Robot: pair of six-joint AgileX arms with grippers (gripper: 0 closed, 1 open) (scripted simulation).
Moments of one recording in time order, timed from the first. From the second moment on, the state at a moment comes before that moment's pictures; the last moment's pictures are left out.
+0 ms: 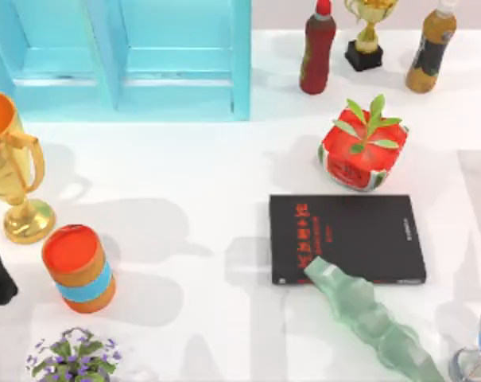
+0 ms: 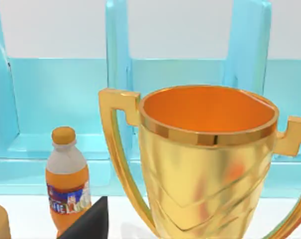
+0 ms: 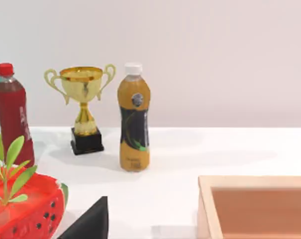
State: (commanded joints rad) left arm 0.00 0.00 0.00 0.00 0.00 0.00; right arm 0.00 0.00 0.00 0.00 0.00 0.00
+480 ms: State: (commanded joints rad) left arm 0.02 0.20 0.18 -0.12 -0.02 0.21; right arm 0.00 0.00 0.00 0.00 0.00 0.00
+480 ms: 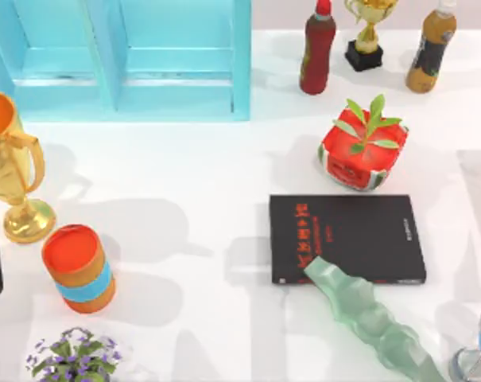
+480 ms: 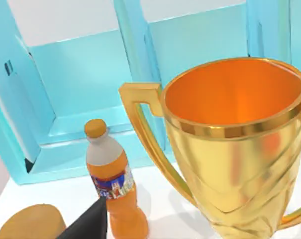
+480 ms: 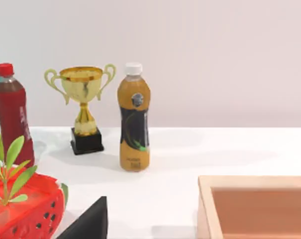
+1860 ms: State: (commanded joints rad) left arm 0.81 1.68 1.31 -1.19 -0.01 2.38; right arm 0.00 0.00 0.00 0.00 0.00 0.00
